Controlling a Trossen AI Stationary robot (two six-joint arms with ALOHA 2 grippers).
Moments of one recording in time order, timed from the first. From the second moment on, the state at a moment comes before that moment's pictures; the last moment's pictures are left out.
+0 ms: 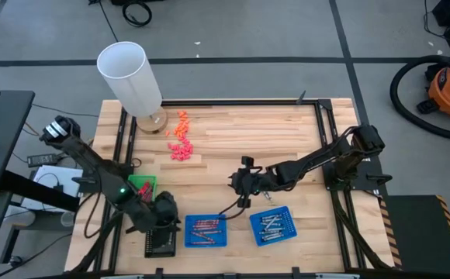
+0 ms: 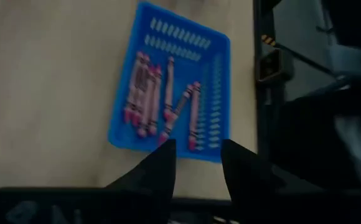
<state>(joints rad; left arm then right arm) -0.75 1.25 0.75 -0.26 -0.29 -0.92 0.25 1.71 1.00 -0.03 0.41 0.12</state>
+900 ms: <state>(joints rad) -0.50 1.25 0.75 -0.27 -0.47 -0.30 0.22 1.71 1.00 -0.47 0.41 0.42</state>
